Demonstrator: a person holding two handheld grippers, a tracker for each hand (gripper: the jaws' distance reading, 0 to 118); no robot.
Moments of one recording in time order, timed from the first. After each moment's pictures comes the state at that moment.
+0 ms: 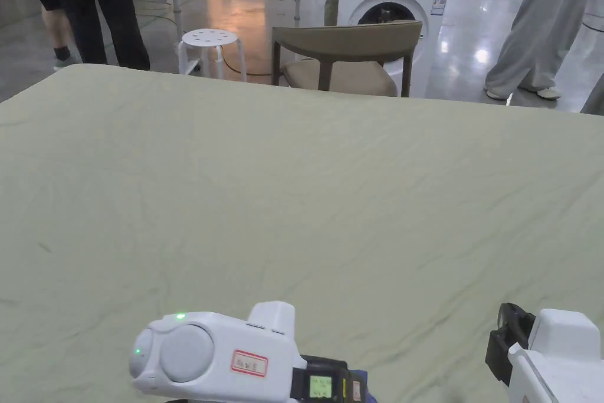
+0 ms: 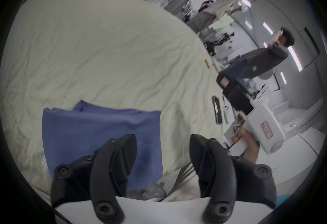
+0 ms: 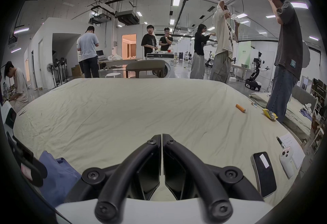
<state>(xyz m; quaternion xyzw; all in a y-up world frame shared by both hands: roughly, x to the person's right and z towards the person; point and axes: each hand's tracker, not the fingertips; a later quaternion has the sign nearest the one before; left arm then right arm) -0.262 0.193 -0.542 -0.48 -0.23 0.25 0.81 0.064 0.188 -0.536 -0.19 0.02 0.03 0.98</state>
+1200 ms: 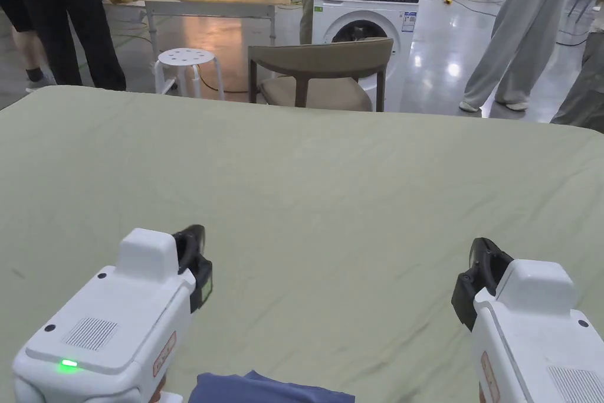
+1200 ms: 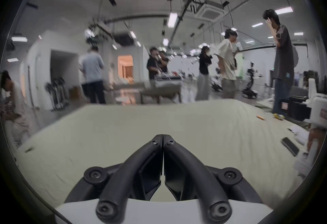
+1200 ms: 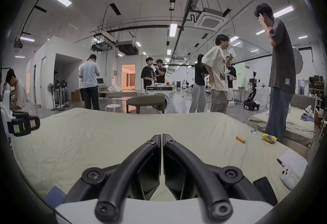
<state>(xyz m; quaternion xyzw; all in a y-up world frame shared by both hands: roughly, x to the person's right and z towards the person) -0.317 0.242 -0.527 -0.06 0.03 -0.03 1.00 0.031 0.242 -0.536 -0.04 0.01 0.01 1.00</state>
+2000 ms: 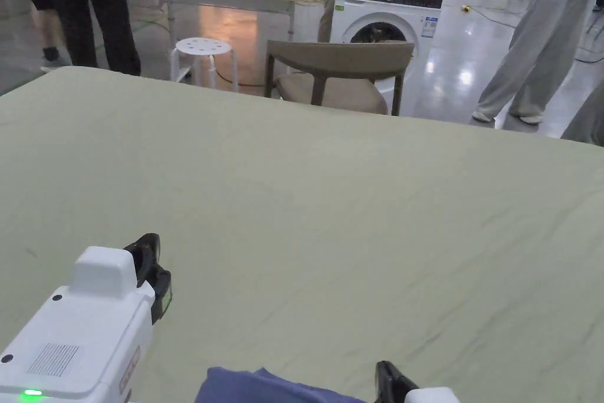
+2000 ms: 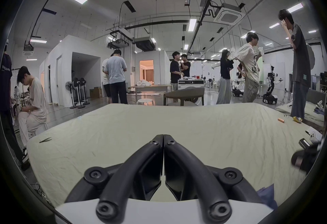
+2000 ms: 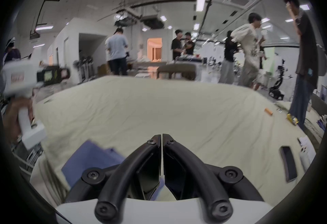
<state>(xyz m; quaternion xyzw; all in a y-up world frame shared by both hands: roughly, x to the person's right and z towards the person) -0.367 0.208 -0.508 -0.07 0.09 -0.01 0.99 -0.048 0.153 -0.468 -0.20 0.16 0.04 0.97</state>
